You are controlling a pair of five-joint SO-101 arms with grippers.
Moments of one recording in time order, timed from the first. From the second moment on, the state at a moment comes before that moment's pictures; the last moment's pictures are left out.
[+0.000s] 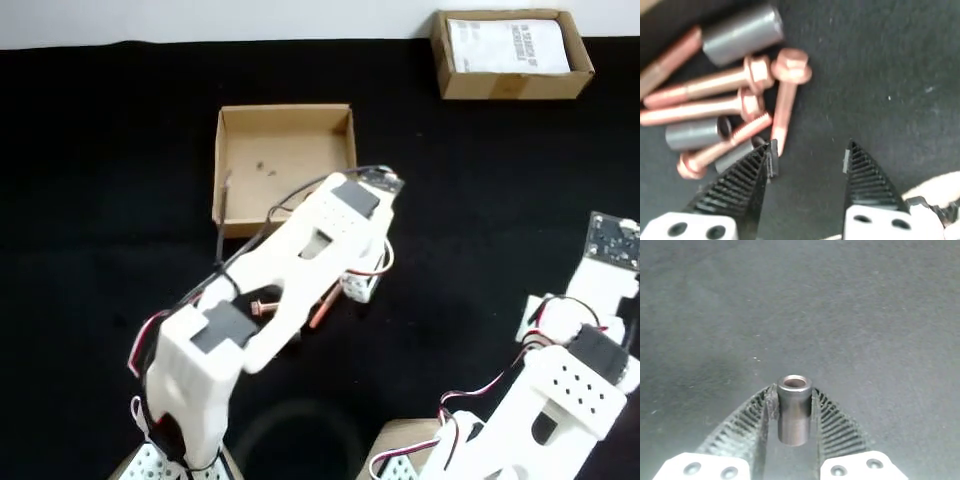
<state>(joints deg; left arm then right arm) 33.6 27.8 -11.6 86.3 15.6 32.2 -51.3 52.0 64.8 20.2</state>
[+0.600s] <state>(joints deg) 30.9 37.9 -18.4 86.4 7.9 34.7 -51.3 52.1 64.8 20.2</state>
